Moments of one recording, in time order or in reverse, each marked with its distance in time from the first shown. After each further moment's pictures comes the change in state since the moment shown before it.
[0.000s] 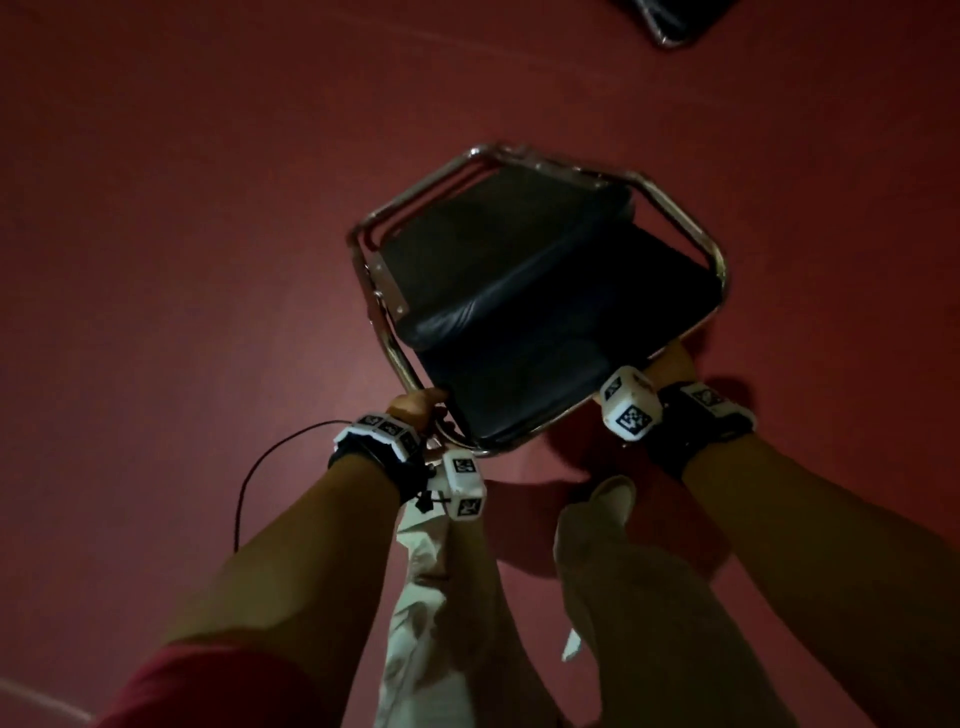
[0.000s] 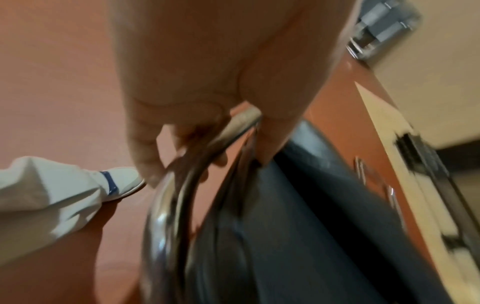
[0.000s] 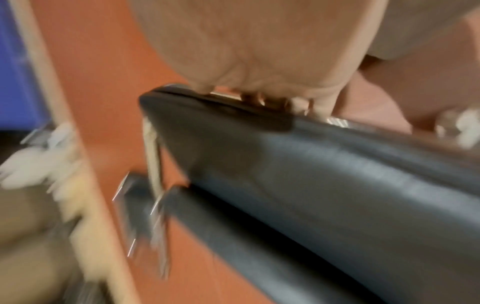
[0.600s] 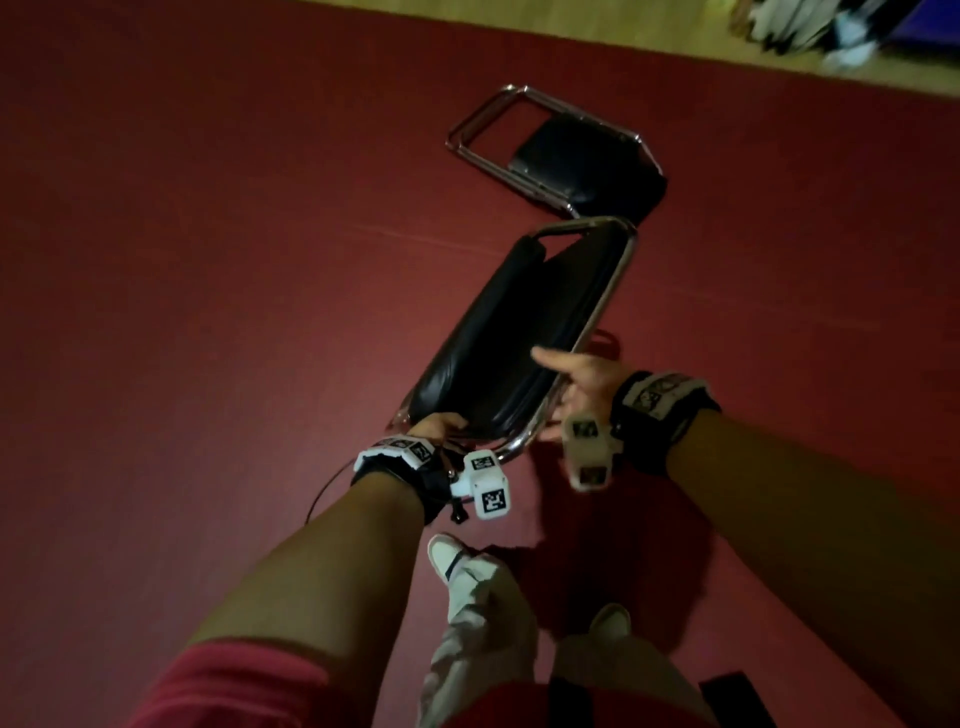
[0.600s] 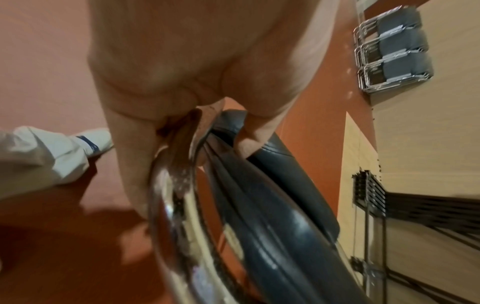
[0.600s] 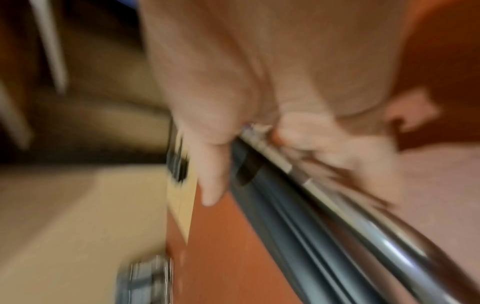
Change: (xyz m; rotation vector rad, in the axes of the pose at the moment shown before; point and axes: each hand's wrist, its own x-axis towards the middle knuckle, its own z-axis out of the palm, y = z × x) left_hand -0.141 0.184 -0.001 -0.040 -0.199 0.224; right_hand -0.147 -0.172 0.123 -0.484 -0.388 -0.080
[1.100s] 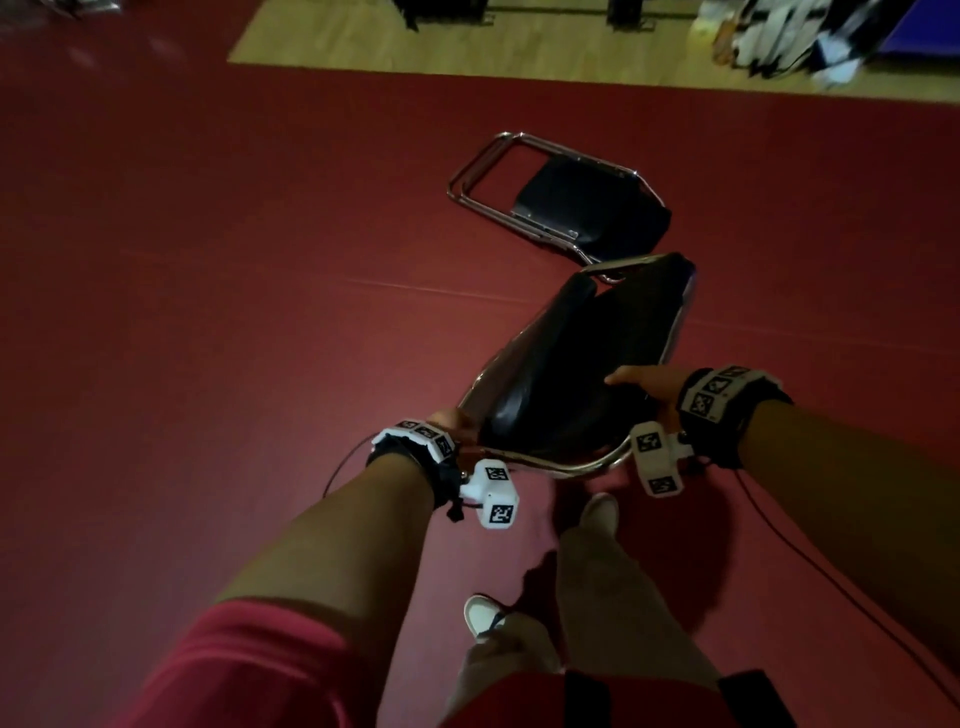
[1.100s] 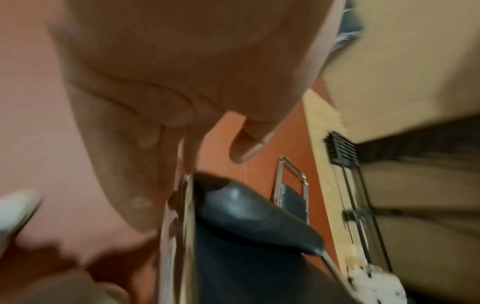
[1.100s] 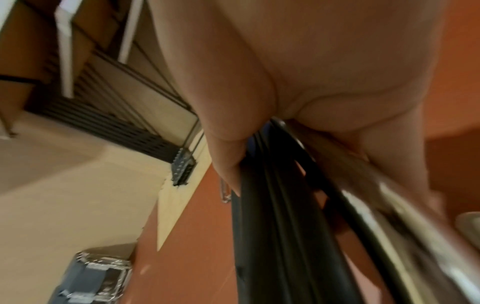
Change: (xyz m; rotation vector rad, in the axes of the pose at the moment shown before) left_hand -0.005 0.155 0.004 0.321 -0.051 0.010; right_hand 0.053 -0.102 -0.043 -0.215 0.215 0.084
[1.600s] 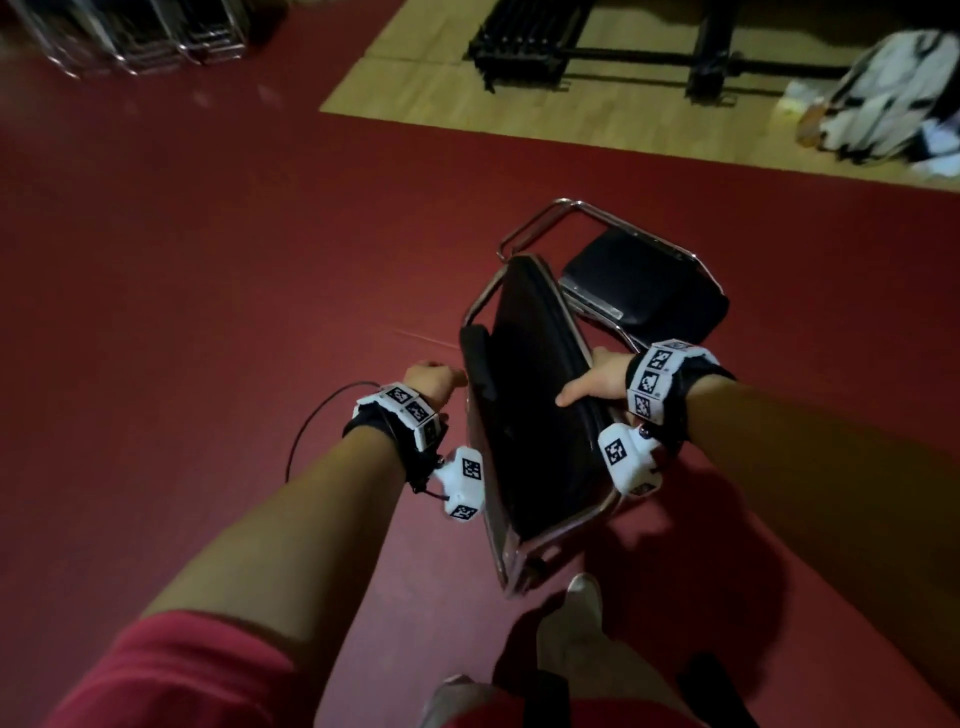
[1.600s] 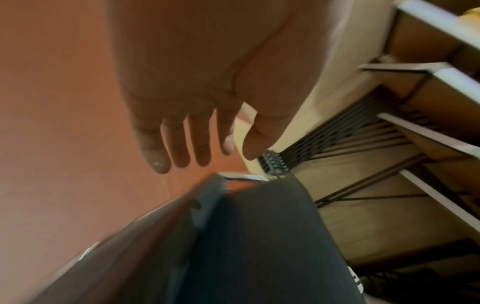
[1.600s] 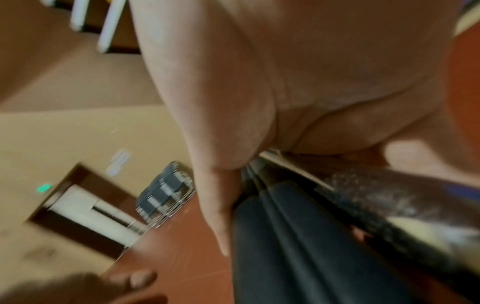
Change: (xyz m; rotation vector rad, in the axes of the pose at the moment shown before) left_hand 0.002 0.219 0.004 -0.011 0.394 0.358; right_hand 0.019 -0.239 -0.022 -0.864 0.008 -0.336
